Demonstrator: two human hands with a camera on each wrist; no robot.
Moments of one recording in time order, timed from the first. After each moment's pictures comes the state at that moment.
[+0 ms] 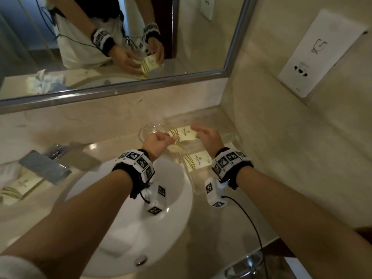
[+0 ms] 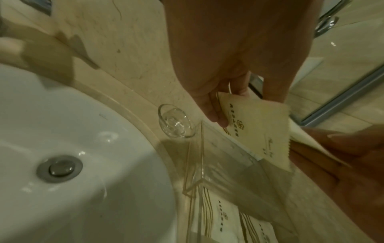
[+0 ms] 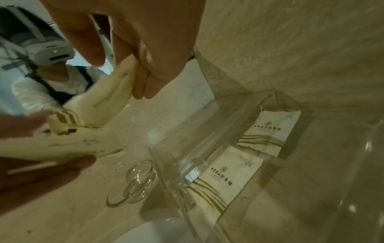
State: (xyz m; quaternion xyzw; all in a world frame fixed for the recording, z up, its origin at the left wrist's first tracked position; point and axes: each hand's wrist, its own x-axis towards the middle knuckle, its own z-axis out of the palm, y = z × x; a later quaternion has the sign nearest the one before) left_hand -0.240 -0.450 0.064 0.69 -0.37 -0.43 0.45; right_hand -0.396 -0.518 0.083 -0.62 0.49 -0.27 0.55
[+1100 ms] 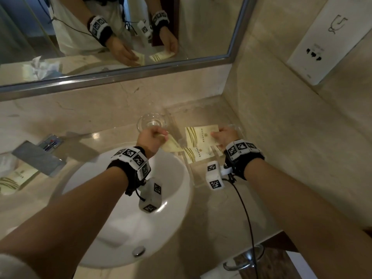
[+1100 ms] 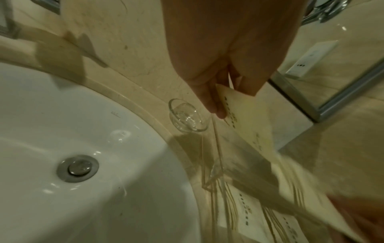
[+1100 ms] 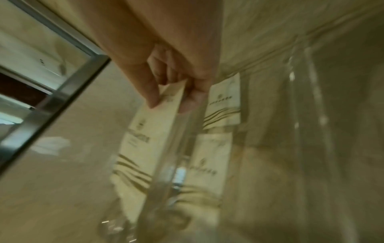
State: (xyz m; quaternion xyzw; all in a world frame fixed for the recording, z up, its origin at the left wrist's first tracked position) left_hand -0.236 -0.451 0.039 0.74 -0.35 -0.38 0.43; right_hand -0.429 -0.565 0.033 -0.49 0.65 -0.22 0.54
